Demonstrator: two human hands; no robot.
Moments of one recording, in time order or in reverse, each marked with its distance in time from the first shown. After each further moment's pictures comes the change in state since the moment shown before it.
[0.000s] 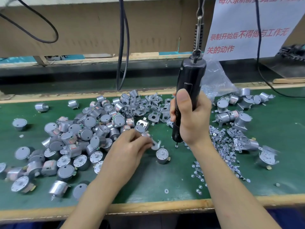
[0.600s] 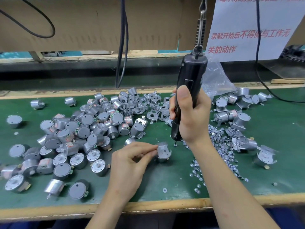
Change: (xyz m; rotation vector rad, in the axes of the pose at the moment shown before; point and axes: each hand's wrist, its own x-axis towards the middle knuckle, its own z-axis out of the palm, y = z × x) left_hand -0.023 0.024 0.018 -0.649 0.107 -0.373; right_hand 0.001 0.001 -0.001 0.012 -0.004 0.000
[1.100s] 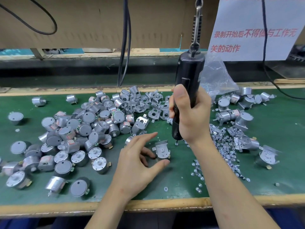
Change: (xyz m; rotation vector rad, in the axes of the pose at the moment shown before) left_hand -0.001 -0.006 0.004 0.096 -0.089 0.030; right_hand -0.002 -0.005 0.004 -0.102 -0.015 0.011
